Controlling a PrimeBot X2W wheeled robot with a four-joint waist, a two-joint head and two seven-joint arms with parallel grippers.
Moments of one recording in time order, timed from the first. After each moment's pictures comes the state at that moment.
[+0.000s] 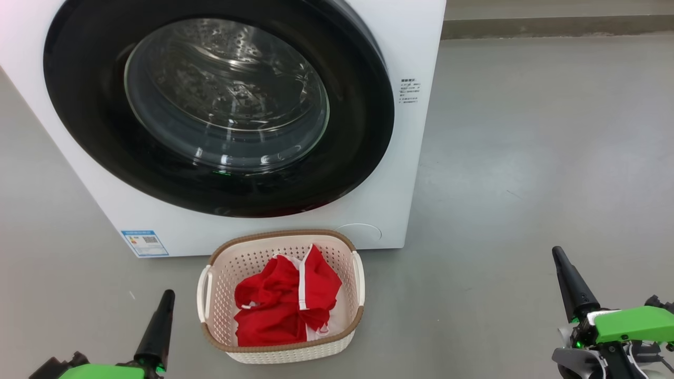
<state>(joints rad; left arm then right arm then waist) -0.07 0.04 0.07 0.26 -1.55 -0.11 0.10 -0.06 -0.07 -0.07 0.27 1.59 0.13 0.05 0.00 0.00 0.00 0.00</state>
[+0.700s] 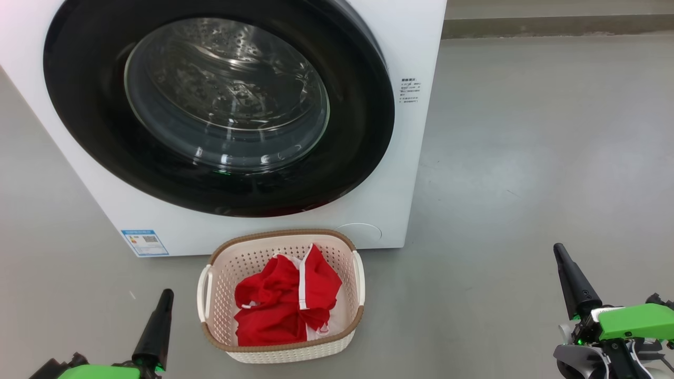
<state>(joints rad) -0.07 0.04 0.08 0.26 -1.60 -0.11 0.11 -0.07 -0.08 -0.08 0.27 1.64 0.13 0.06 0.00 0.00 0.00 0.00</state>
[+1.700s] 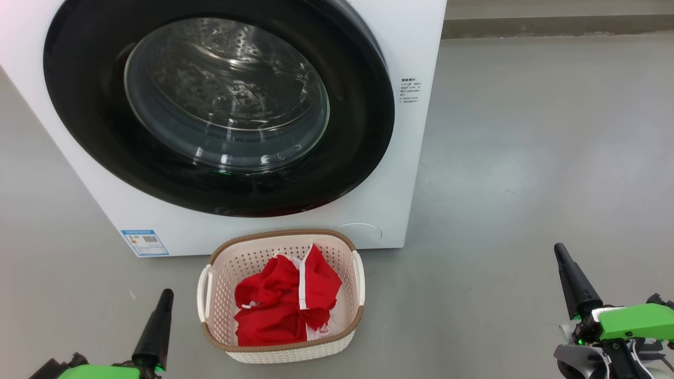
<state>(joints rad) -0.07 0.04 0.08 0.26 -1.60 -0.11 0.11 -0.07 -0.08 -0.08 0.27 1.64 0.13 0.06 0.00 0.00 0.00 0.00</state>
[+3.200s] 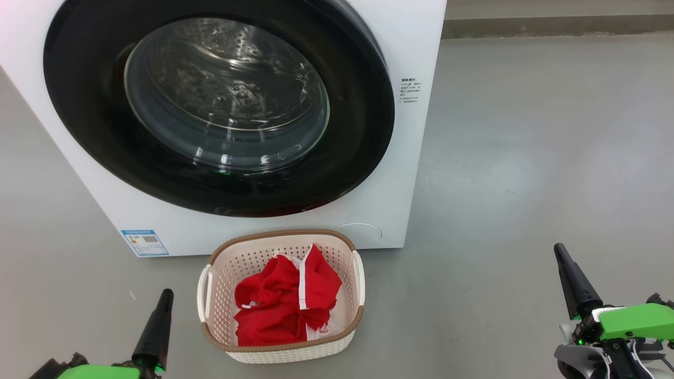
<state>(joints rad) -0.07 0.04 0.08 0.26 -1.60 -0.11 0.11 -0.07 -0.08 -0.08 0.27 1.64 0.13 0.07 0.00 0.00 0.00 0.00</state>
